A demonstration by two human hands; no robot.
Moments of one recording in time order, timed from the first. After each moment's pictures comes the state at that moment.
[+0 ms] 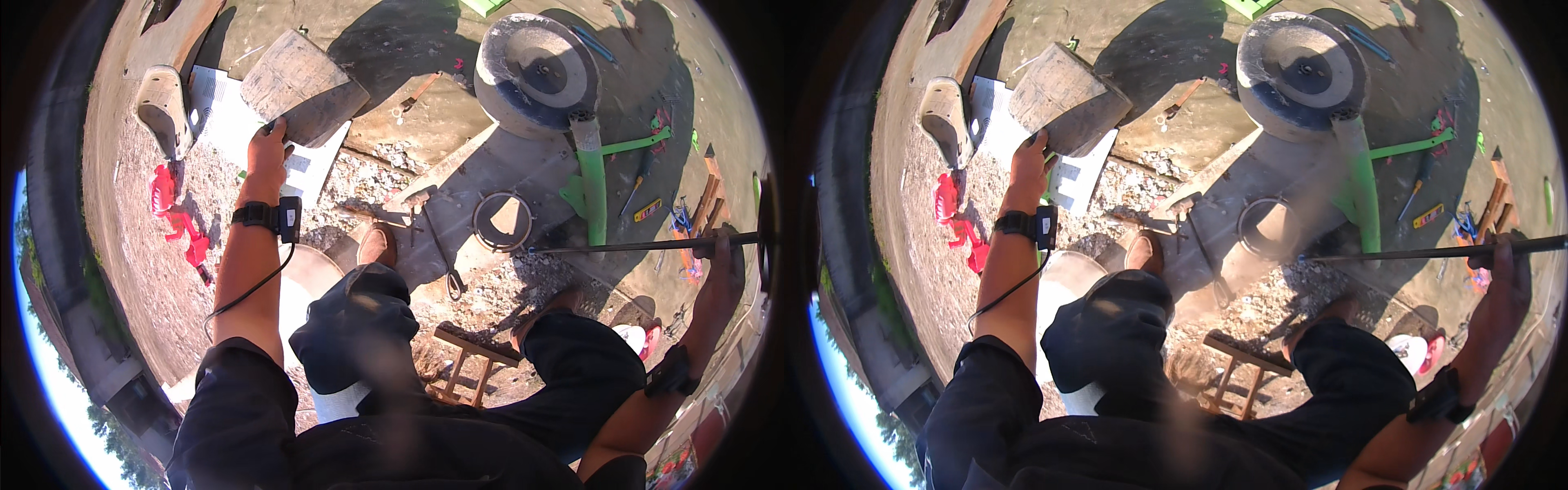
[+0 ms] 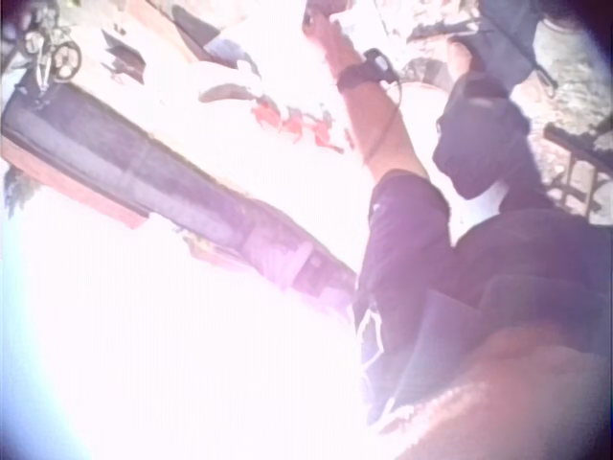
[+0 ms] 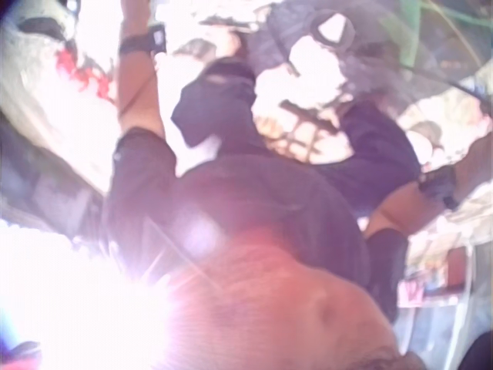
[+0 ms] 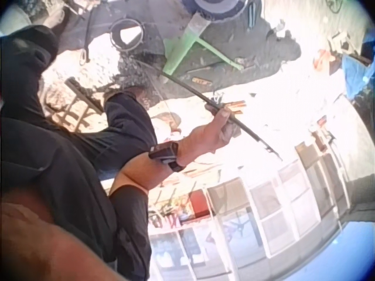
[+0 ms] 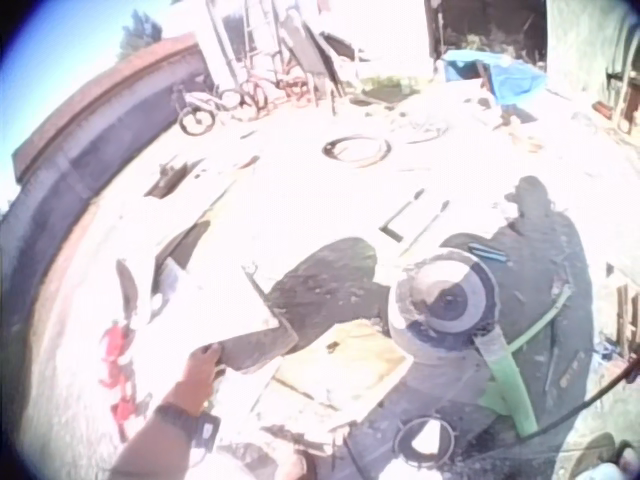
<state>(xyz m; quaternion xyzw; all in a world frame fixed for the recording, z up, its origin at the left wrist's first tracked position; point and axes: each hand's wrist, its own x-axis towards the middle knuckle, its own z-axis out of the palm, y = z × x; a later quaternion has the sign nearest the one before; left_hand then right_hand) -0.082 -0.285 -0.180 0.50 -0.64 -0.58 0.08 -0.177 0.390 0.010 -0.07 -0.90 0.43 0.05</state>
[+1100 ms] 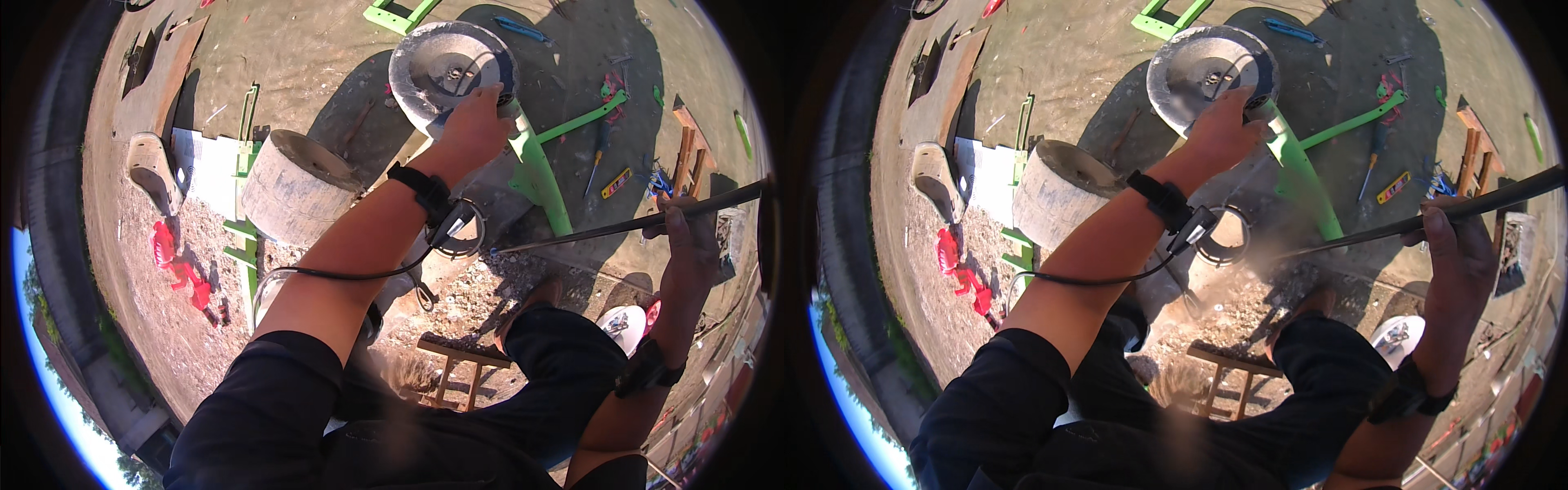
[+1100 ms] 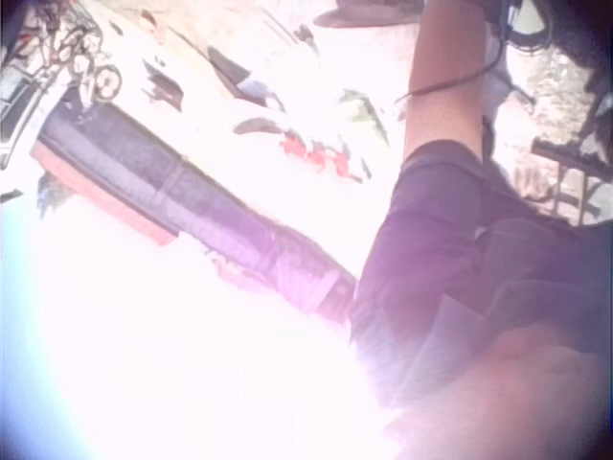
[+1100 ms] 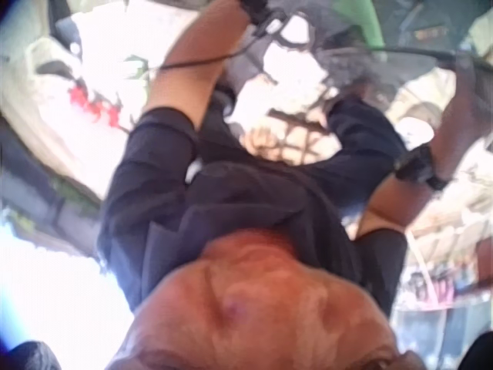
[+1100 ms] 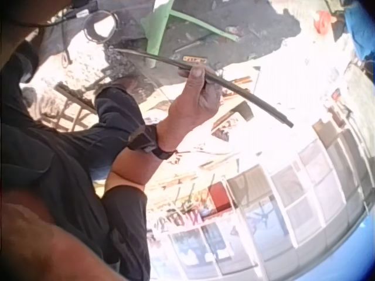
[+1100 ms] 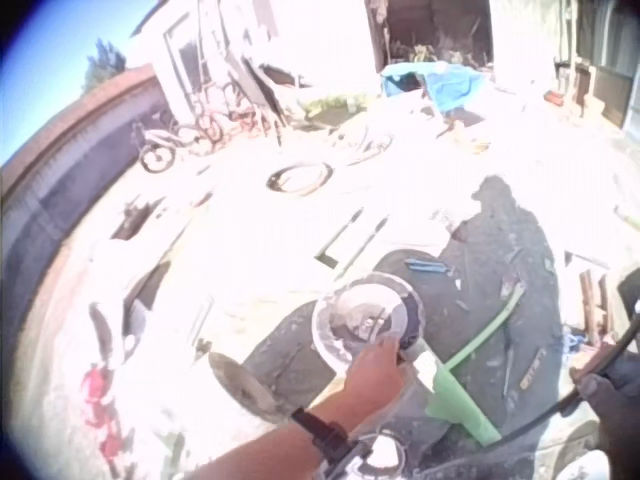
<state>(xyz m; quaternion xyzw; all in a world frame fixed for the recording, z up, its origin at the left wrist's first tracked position) -0.252 0.116 -0.150 -0.04 -0.90 -0.42 -0.09 -0.161 0.383 0.027 -0.08 -0.84 0.54 0.03</state>
